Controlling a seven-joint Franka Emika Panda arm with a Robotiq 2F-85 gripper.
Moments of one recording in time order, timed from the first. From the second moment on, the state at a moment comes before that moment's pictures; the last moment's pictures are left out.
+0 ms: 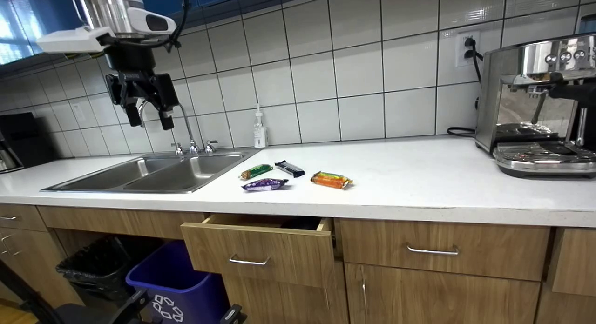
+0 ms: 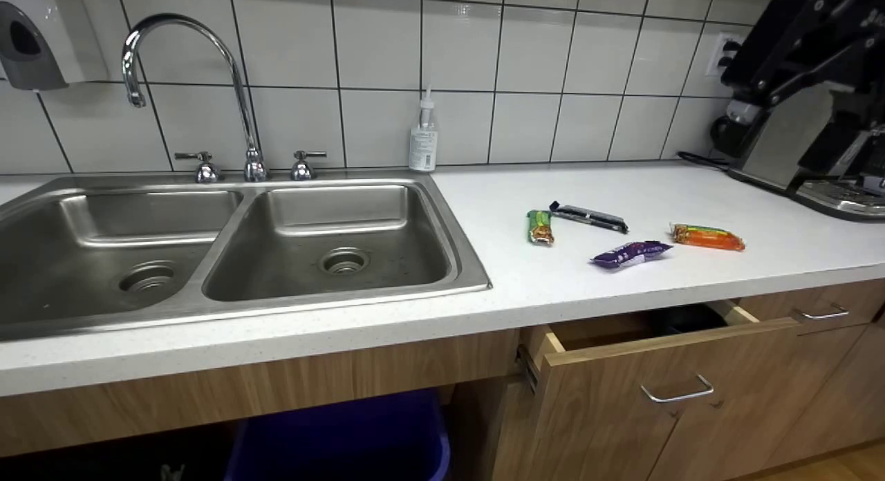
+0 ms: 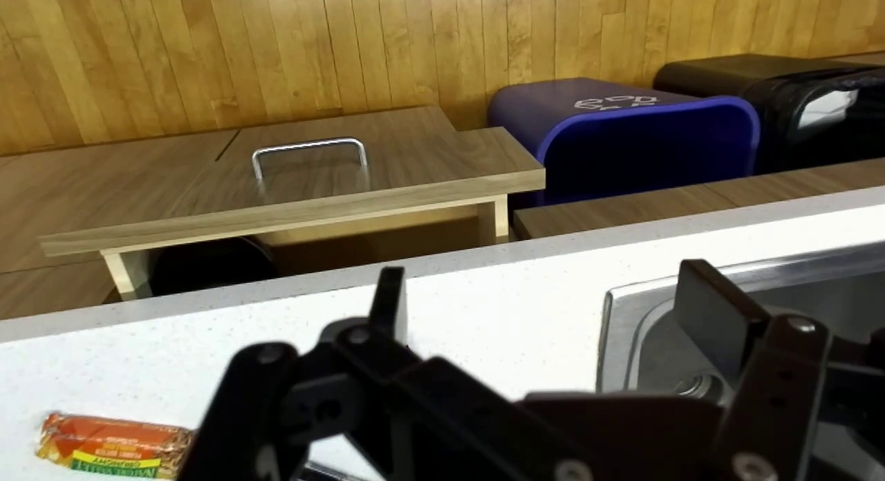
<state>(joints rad) 0.12 -0.61 0.11 -2.68 0.21 2.21 0.12</state>
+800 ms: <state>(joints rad) 0.12 -0.46 0.11 -2.68 0.21 2.33 0.12</state>
